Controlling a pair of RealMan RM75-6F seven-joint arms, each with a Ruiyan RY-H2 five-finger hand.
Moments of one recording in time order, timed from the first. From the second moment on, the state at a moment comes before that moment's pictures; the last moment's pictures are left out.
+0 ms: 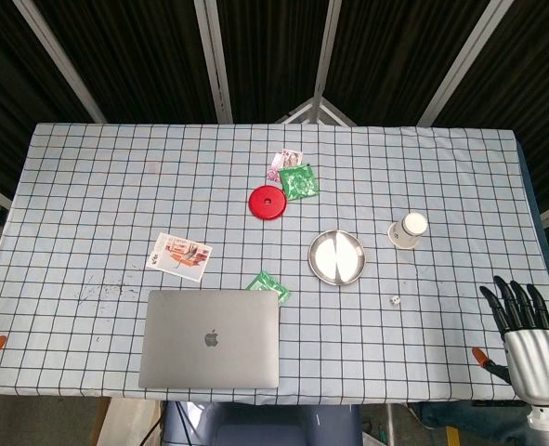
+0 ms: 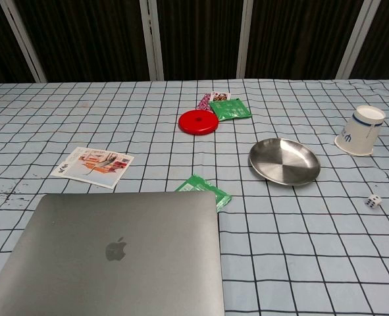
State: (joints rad) left arm 0.05 -1.02 -0.02 -1.65 1.62 1.71 -0.04; right arm -0.02 -1.11 0.03 -1.67 -1.67 1.62 -0.18
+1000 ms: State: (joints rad) left arm 0.07 -1.03 -0.01 -1.66 1.63 1.72 0.01; right arm 0.03 -1.15 0.00 -1.67 -1.68 1.52 -0.16
